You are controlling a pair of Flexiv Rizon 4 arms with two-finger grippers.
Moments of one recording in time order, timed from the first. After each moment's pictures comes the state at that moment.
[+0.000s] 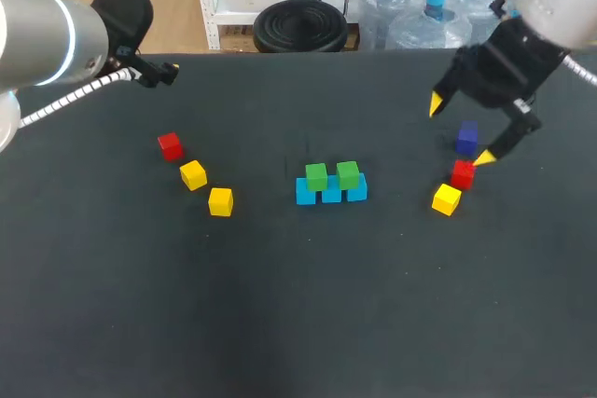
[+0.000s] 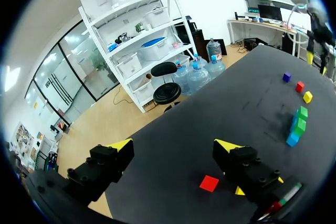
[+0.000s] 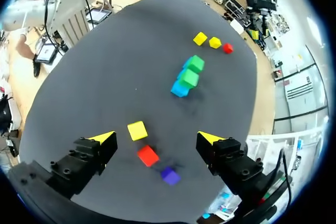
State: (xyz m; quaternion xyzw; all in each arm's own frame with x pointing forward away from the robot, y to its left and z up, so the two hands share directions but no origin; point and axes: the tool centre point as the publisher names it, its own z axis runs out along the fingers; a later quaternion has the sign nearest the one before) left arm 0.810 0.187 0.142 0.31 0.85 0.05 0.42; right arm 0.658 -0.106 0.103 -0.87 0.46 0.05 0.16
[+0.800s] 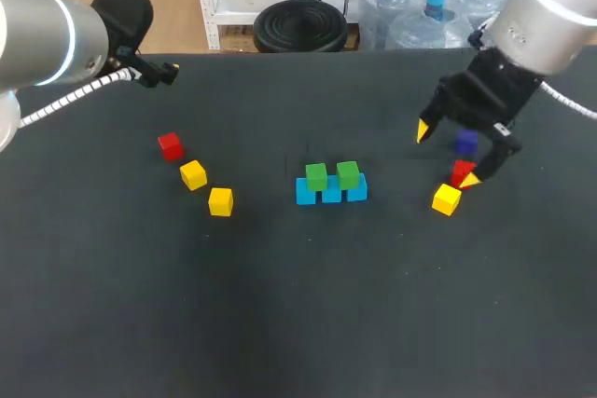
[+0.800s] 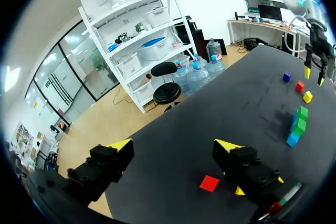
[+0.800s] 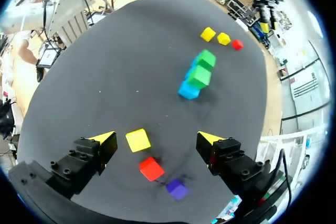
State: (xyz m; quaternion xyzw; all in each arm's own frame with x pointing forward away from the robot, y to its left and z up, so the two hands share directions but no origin) left arm 0.810 0.187 0.142 0.31 0.85 0.05 0.42; right arm 0.661 -0.096 0.072 -0.87 0.47 0.08 0.15
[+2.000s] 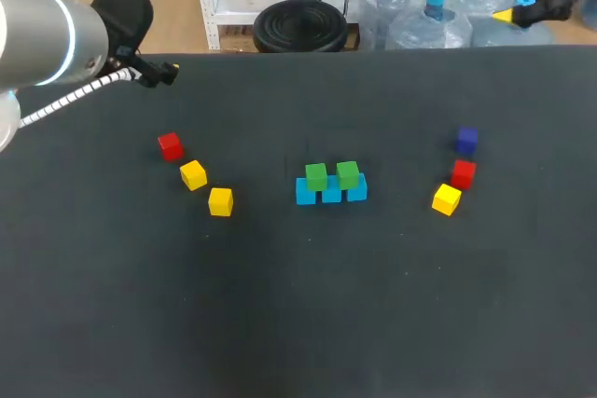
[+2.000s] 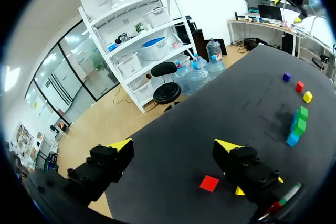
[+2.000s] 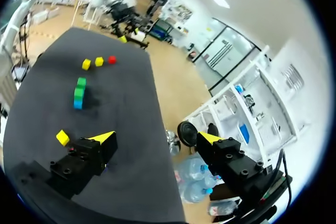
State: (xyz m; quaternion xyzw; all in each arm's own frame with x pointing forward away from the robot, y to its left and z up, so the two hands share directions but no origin) left arm 0.810 0.187 0.142 0.31 0.85 0.05 0.42; right arm 0.801 -0.164 0.249 -0.63 0.63 0.04 0.45
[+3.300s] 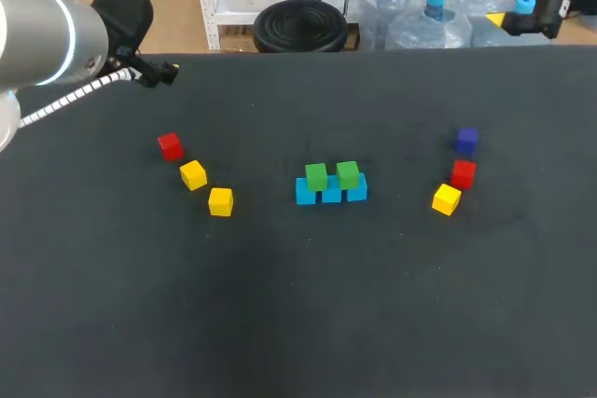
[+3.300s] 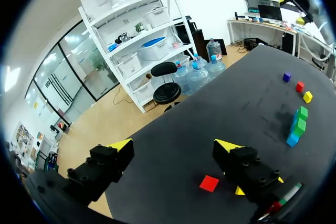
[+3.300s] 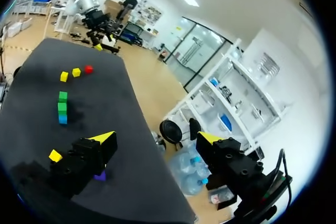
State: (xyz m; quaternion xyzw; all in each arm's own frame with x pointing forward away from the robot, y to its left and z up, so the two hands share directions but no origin) left arm 0.810 0.187 0.142 0.31 0.85 0.05 0.42; right arm 0.788 -0.167 0.252 -0.53 0.67 -0.01 0.51
